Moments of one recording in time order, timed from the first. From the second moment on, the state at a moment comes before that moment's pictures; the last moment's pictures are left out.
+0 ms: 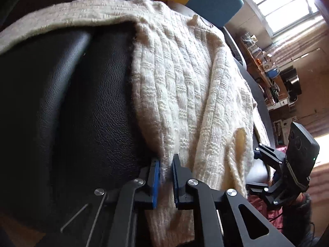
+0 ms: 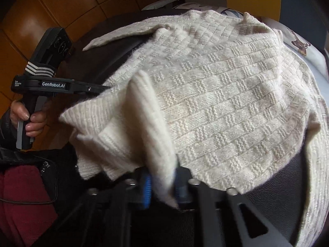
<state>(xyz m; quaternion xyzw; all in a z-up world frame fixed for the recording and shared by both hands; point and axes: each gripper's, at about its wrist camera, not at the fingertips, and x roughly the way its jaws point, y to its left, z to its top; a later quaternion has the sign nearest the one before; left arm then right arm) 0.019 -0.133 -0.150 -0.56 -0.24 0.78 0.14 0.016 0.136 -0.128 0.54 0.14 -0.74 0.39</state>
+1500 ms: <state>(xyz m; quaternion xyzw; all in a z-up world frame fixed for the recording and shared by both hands) 0.006 -0.152 -0.123 -0.57 -0.10 0.80 0.12 -0.022 0.242 -0.116 0.55 0.05 -0.80 0.25</state>
